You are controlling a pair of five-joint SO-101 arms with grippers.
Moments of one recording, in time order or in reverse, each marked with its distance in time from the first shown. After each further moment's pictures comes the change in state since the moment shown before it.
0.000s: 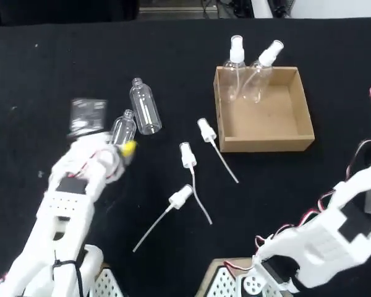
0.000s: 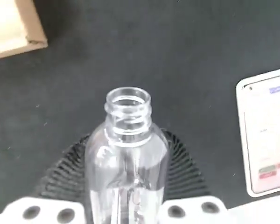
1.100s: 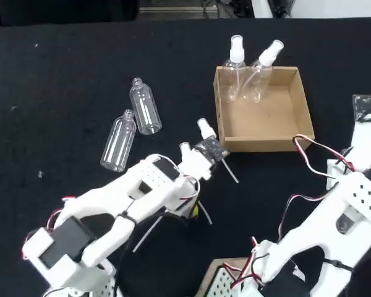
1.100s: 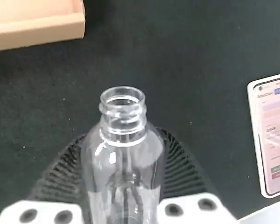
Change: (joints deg) left arm 36.1 41.6 -28.7 22.6 -8.8; right arm -6.0 -45.9 58.5 -25.1 -1.0
